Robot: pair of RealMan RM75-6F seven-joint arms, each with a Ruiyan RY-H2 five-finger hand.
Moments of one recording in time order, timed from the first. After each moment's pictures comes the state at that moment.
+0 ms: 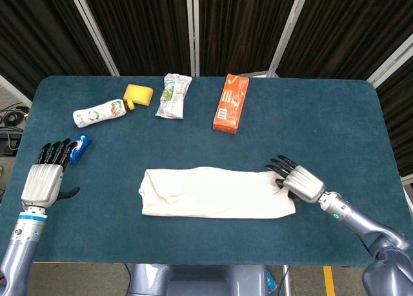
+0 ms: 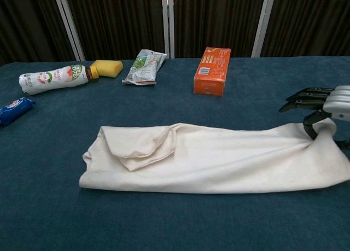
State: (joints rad) left arm -0.32 -1.21 -0.11 -1.71 1.28 1.32 0.32; right arm 0.57 -1.74 -0.27 -0.17 -1.87 1.46 0.68
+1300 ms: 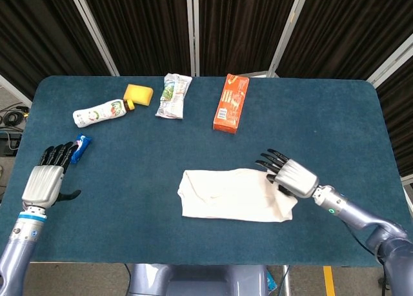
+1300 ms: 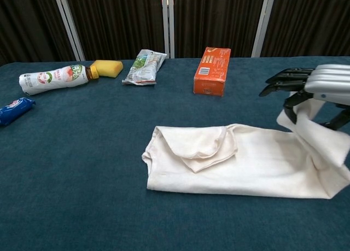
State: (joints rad) left arm -0.33 -1.19 -0.10 -1.70 1.27 1.25 0.24; right arm 0.72 -1.55 -0.22 -0.68 -1.87 1.39 0.44
